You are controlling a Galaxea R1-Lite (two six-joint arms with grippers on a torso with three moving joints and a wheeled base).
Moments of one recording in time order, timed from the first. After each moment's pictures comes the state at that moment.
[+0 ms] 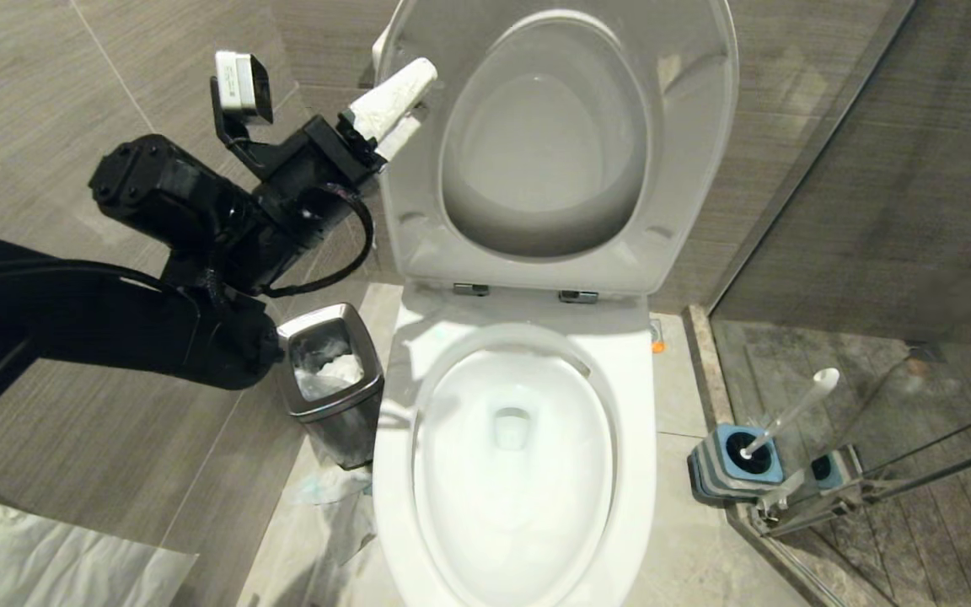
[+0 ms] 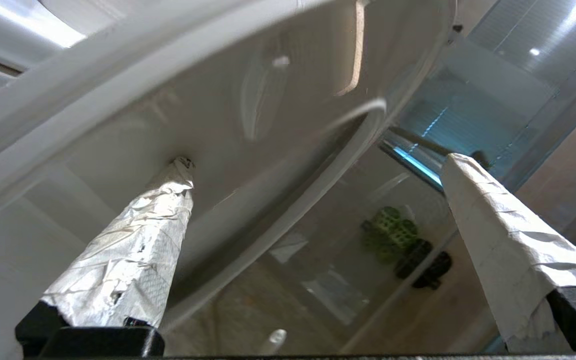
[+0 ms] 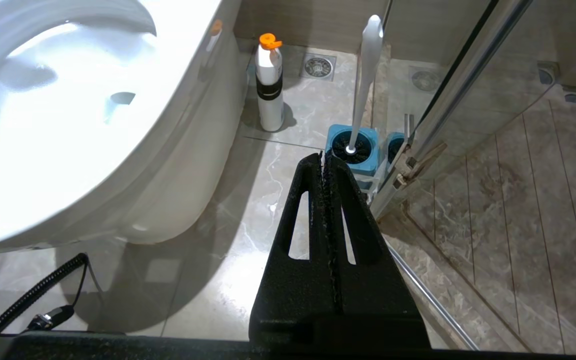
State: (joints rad) left arm -0.35 2.04 -1.33 -1.52 -0.64 -0.89; right arm 0.00 0.00 0.00 0.01 -0.01 0.02
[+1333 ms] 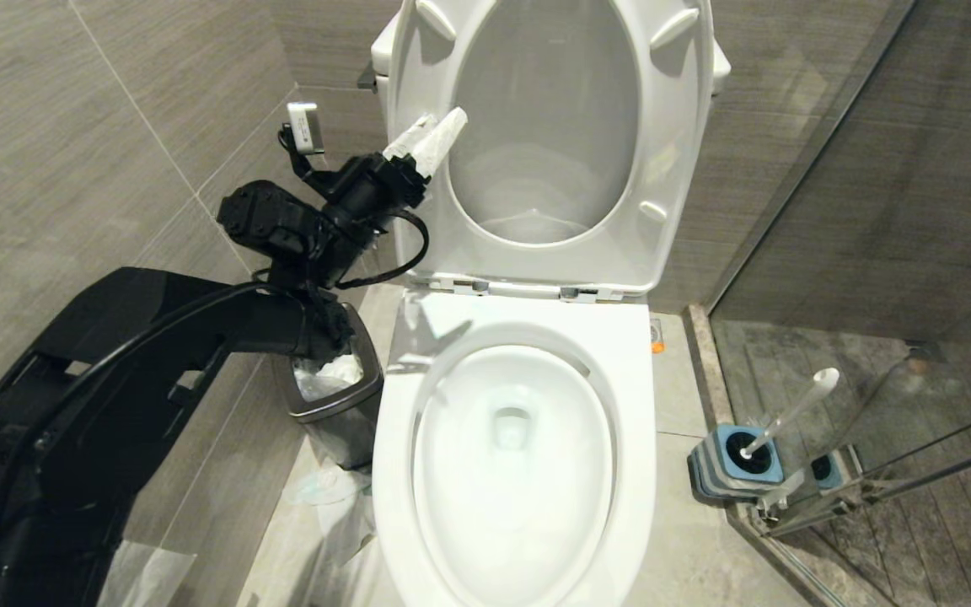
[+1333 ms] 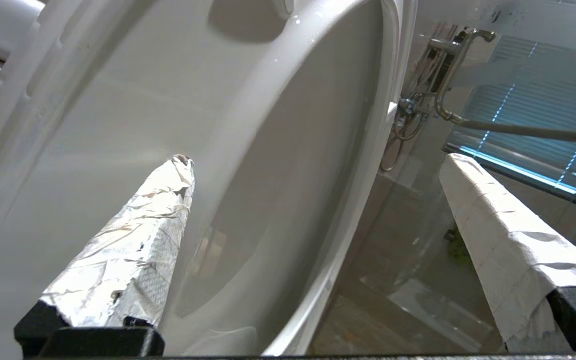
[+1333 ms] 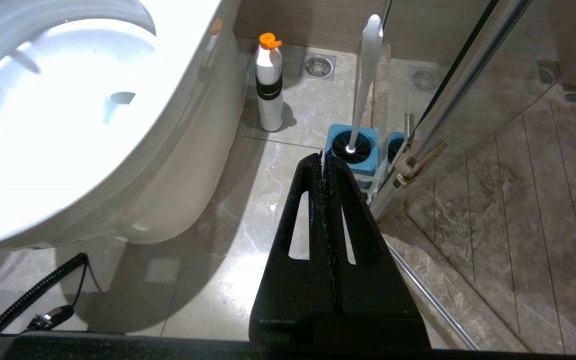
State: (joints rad) left arm -0.34 2.39 -1.82 -1.51 -0.59 -0.71; right arm 0.00 0.00 0.00 0.01 -0.01 0.02
